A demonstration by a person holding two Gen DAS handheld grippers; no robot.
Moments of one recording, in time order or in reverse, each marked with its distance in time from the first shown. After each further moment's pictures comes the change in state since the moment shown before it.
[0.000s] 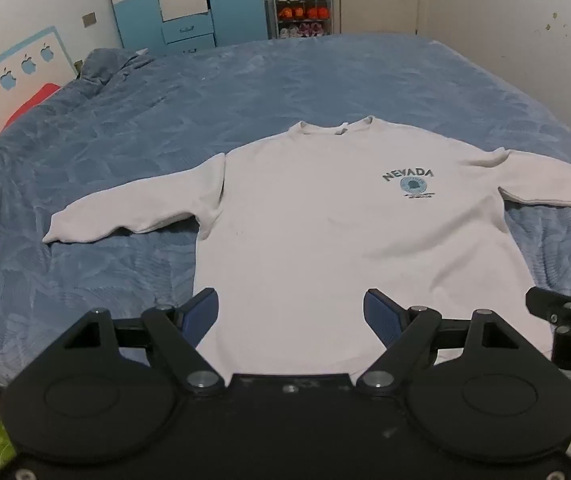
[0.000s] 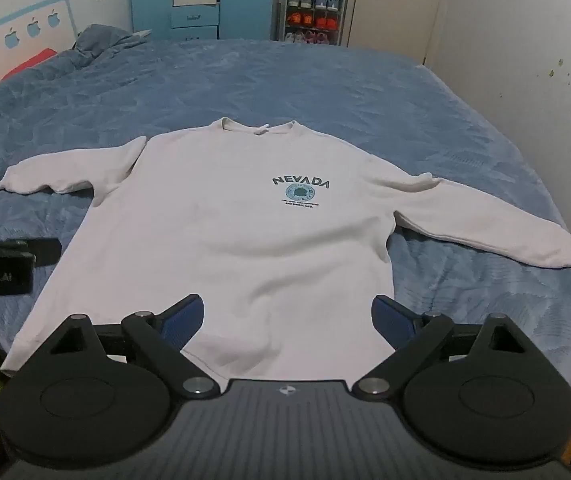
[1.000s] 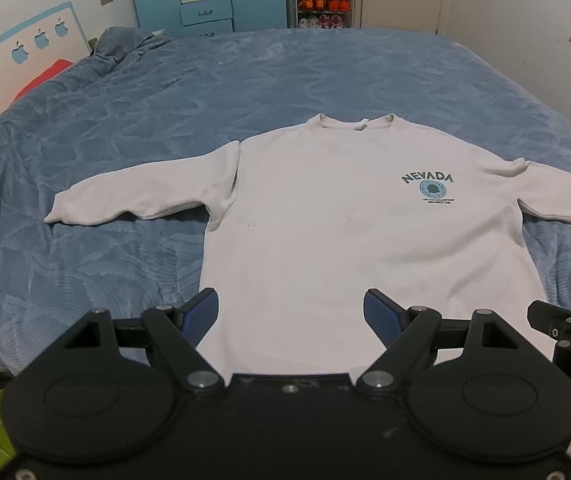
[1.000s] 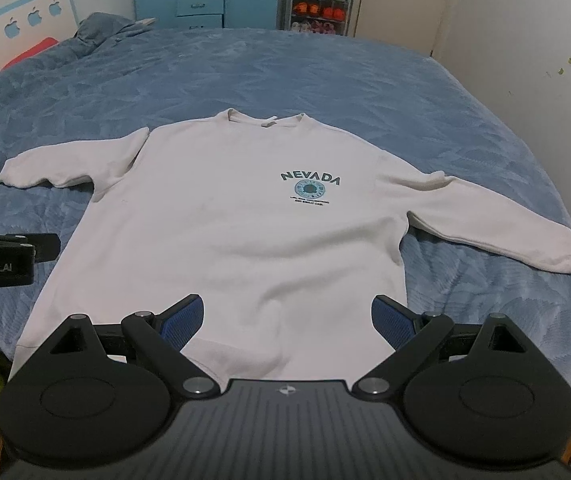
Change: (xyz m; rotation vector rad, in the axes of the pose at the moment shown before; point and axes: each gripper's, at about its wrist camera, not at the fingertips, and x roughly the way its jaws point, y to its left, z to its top) left arm 0.028 0.014 0.013 -0.065 0.033 0.015; right arm 0.017 0.009 0.013 -0.012 0.036 0.012
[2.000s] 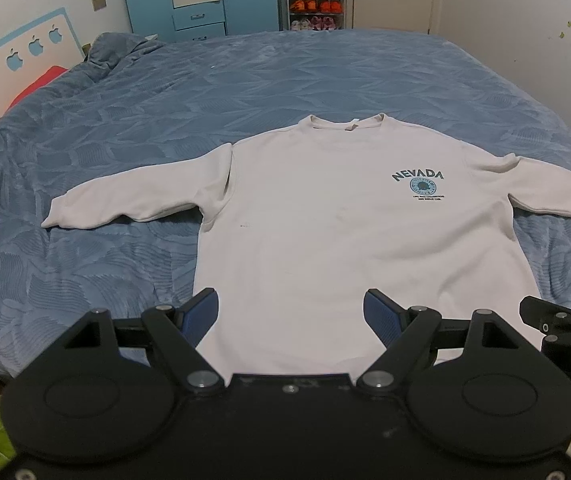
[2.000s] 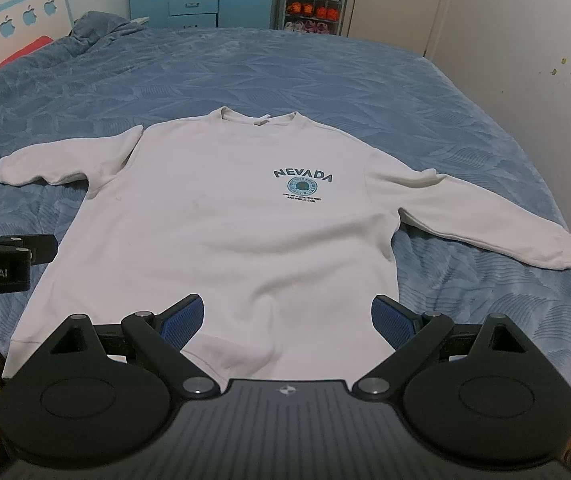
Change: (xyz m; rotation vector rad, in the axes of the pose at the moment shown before) left arm 0.000 -0.007 -0.006 0.022 -0.009 -0.009; right arm -0.003 -0.006 -0.003 0.001 0.003 -0.018
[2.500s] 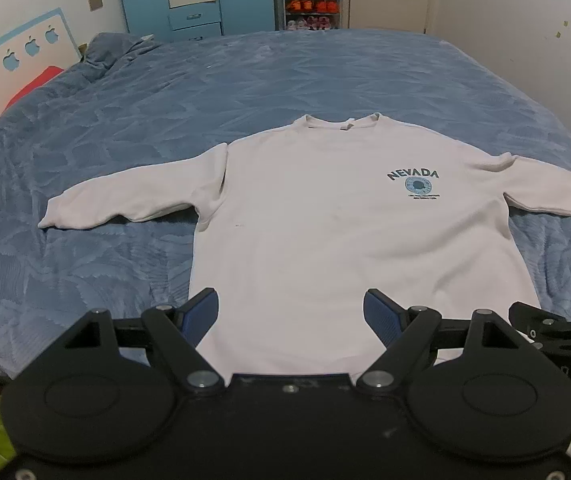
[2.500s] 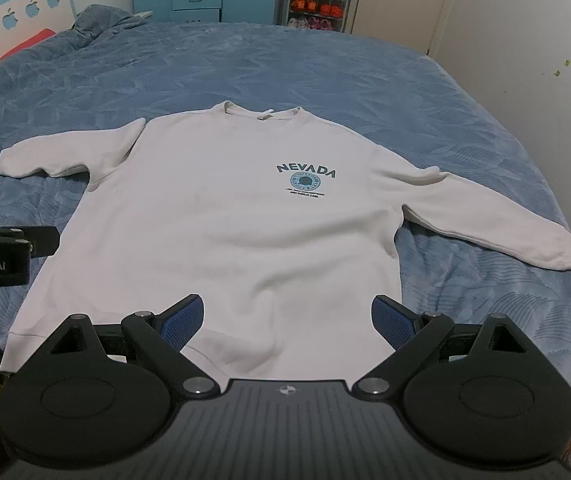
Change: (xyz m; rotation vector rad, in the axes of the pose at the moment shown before) left arm 0.000 -0.002 -0.001 0.007 0.000 -0.014; right arm 0.002 0.008 -0.003 -0.017 0.009 -0.007
